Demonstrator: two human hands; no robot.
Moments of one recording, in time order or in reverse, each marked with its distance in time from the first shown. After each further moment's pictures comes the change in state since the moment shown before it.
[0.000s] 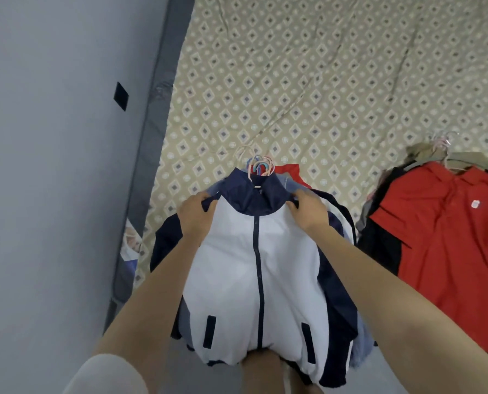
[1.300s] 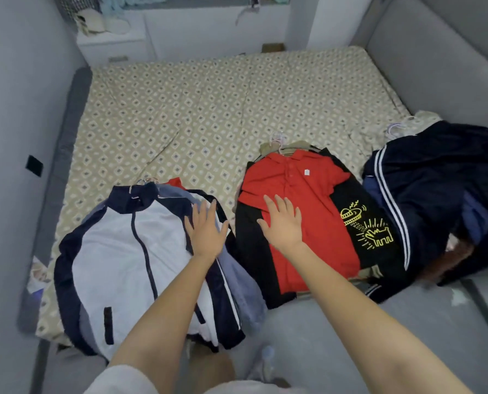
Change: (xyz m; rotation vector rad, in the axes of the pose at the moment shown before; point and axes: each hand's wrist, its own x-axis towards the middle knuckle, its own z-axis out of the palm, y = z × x) left_hand -0.326 0.263 0.158 0.345 -0.081 0.422; right_hand -0.296 0.270 -0.134 -0.086 0.319 0.073
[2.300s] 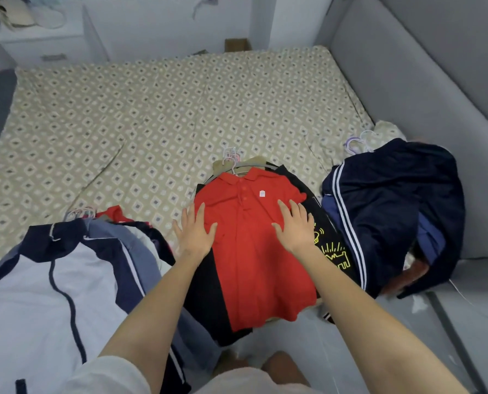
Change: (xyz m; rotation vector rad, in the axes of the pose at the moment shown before) left_hand 0.127 0.157 0.065 -0.044 -0.151 -0.005; right_hand 0.121 0.199 -0.074 -0.066 -0.105 0.168
